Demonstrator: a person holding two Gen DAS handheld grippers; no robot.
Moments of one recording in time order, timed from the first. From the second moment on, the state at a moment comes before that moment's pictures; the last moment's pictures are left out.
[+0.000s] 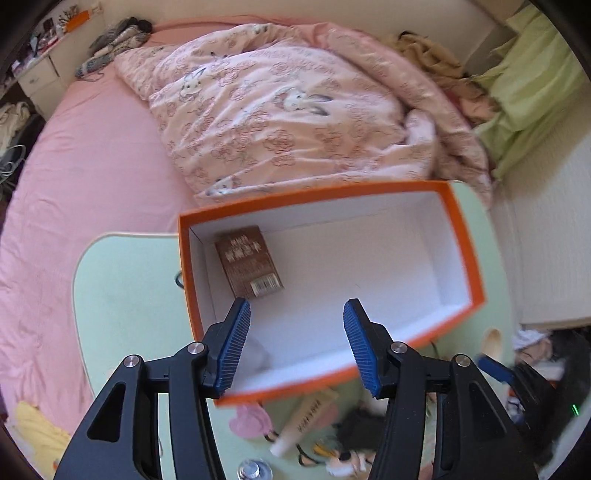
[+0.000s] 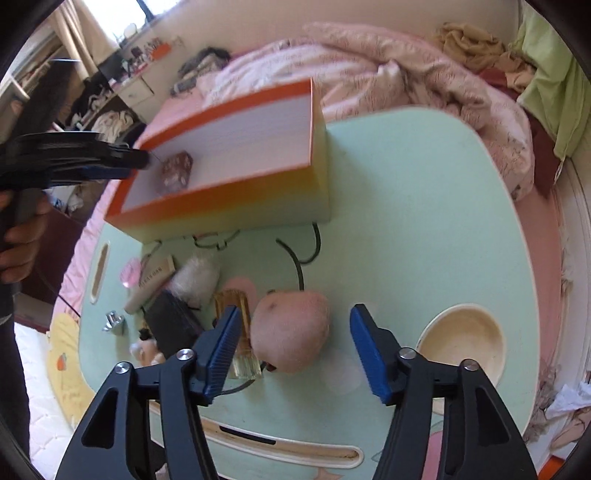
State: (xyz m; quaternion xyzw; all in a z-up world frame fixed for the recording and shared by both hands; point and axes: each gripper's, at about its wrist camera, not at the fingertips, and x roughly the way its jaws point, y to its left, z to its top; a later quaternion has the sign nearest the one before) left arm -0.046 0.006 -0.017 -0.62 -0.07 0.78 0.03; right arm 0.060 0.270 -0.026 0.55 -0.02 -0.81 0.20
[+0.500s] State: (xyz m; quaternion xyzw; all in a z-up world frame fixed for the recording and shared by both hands) left arm -0.068 0.032 -0.066 -0.61 0.07 0.79 -0.05; right arm 0.065 0.279 -0.030 0.56 -0.07 -0.79 0.24
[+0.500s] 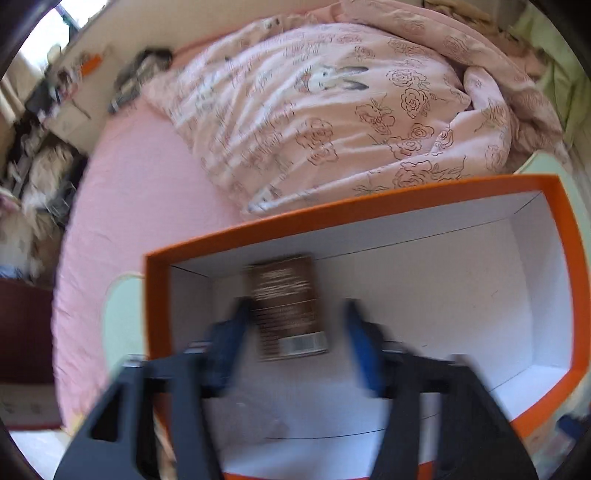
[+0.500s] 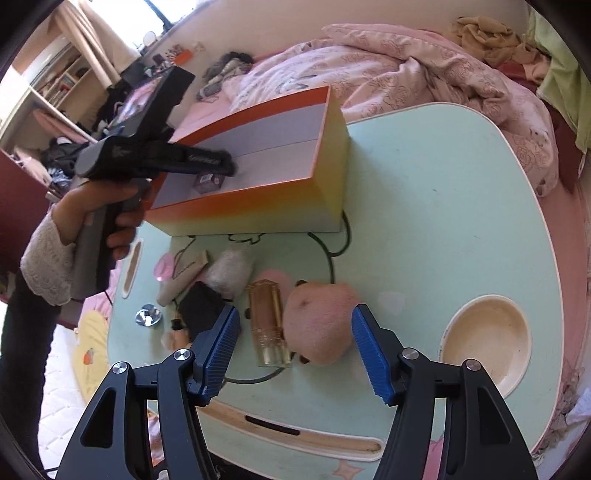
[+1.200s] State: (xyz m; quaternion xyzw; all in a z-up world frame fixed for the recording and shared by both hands) left arm -0.070 0.013 -0.064 -0.63 0.01 0.78 0.01; right arm 0.068 0.259 -0.023 0.56 -0.07 -0.78 0.26
